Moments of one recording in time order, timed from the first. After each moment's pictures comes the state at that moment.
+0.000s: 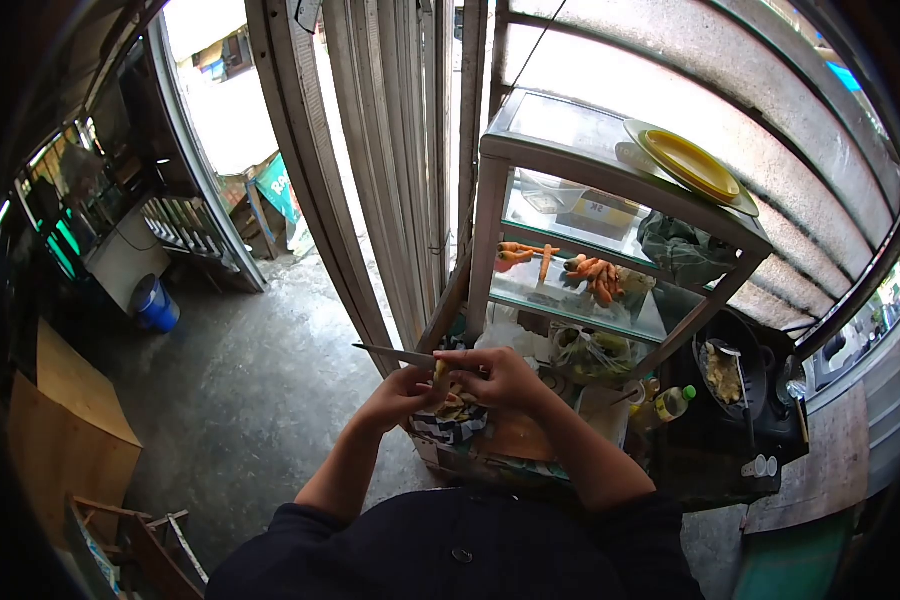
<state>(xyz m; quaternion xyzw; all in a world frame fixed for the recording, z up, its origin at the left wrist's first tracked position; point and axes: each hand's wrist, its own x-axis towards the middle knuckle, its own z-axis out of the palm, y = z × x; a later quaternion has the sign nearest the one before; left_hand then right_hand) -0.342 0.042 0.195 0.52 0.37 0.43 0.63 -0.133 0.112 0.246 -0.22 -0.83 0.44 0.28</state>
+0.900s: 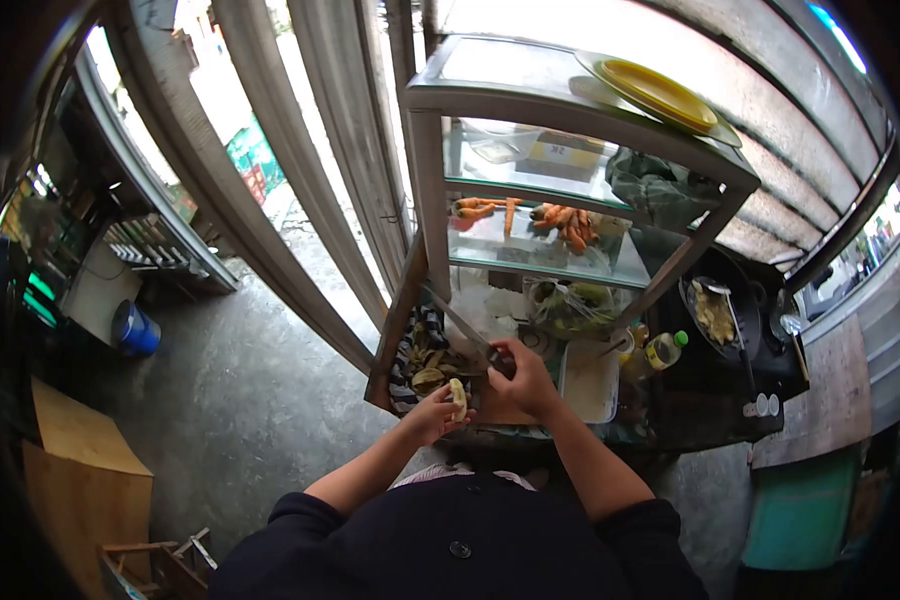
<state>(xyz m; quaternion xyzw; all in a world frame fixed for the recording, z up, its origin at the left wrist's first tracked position) -0.264 0.048 0.028 0.17 0.38 0.36 0.83 -0.060 0.088 0.166 -0.45 -0.73 0.36 0.37</state>
